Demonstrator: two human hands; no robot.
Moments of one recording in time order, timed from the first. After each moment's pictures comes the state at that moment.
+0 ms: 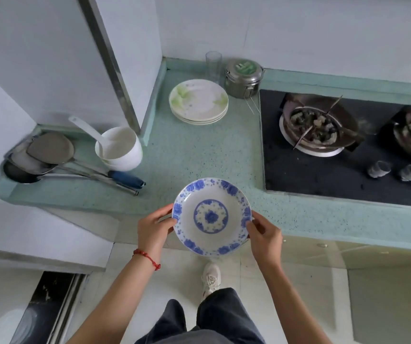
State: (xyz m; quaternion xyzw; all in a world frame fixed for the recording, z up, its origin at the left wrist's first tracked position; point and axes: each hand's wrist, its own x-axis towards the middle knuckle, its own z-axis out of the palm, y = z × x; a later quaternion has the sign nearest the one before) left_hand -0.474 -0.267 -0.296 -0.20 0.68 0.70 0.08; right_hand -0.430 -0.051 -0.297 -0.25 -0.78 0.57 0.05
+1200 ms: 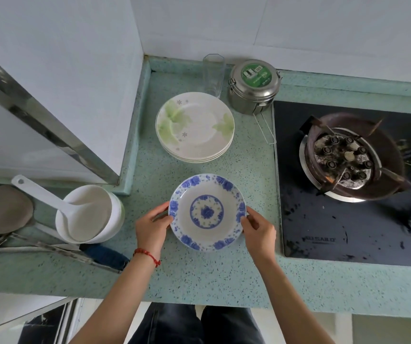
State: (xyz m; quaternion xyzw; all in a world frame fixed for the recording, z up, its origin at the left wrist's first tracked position) left_hand -0.676 -0.253 -0.336 -0.25 0.70 0.66 0.11; right_hand -0.632 -0.038 -0.338 -0.28 -0.81 0.52 0.01
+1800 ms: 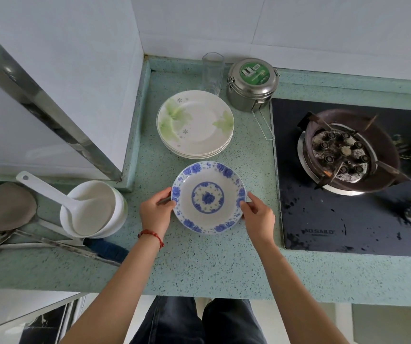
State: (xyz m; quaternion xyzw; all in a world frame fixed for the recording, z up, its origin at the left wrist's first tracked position) left_hand -0.693 -0.249 -0.327 -0.21 0.75 0.62 0.08; right_hand -0.648 -0.039 -0.337 -0.29 -0.80 0.52 0.01
